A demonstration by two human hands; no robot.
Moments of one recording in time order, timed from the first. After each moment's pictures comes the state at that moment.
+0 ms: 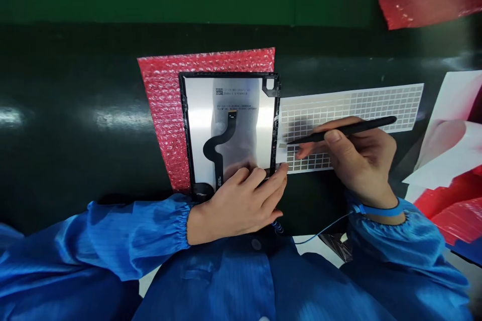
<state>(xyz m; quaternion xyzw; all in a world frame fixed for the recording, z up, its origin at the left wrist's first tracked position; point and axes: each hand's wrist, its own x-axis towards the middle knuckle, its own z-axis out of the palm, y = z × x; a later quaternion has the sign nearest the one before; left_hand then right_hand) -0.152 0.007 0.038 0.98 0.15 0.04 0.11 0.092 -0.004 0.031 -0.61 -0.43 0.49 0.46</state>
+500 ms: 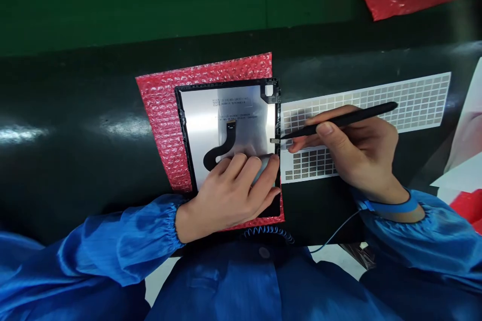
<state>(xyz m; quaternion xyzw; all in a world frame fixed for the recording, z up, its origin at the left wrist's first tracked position) -0.161 0.040 0.033 0.96 0.23 0.11 0.08 0.078 0.022 0.032 -0.59 -0.44 0.48 0.47</state>
